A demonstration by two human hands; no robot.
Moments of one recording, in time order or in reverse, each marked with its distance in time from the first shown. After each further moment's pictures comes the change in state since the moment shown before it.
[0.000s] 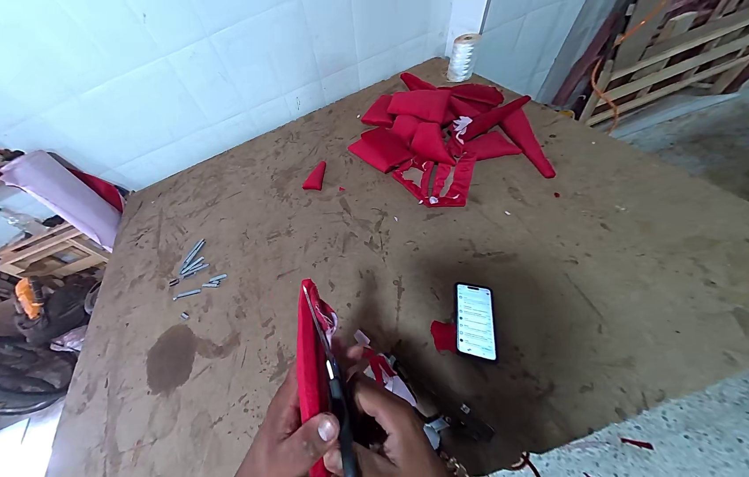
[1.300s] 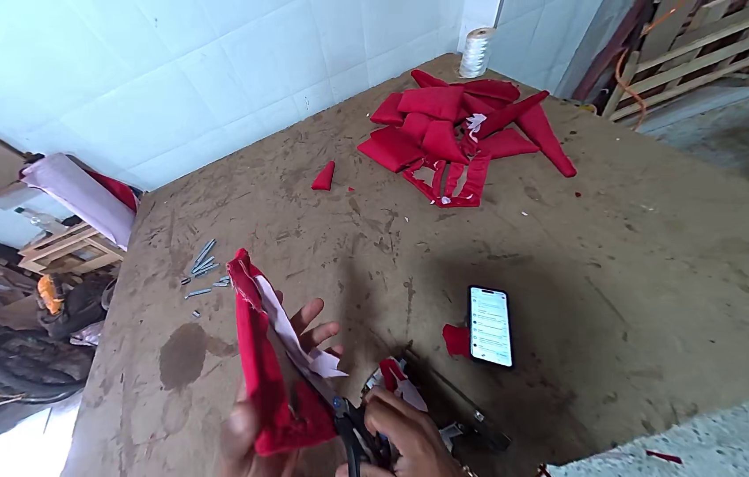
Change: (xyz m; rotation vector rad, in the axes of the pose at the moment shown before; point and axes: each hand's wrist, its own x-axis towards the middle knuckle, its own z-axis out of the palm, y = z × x) left_hand 0.020 0.034 0.002 -0.427 0.246 0.161; right_hand -0.015 0.043 -0.012 -0.389 -0.072 -0.115
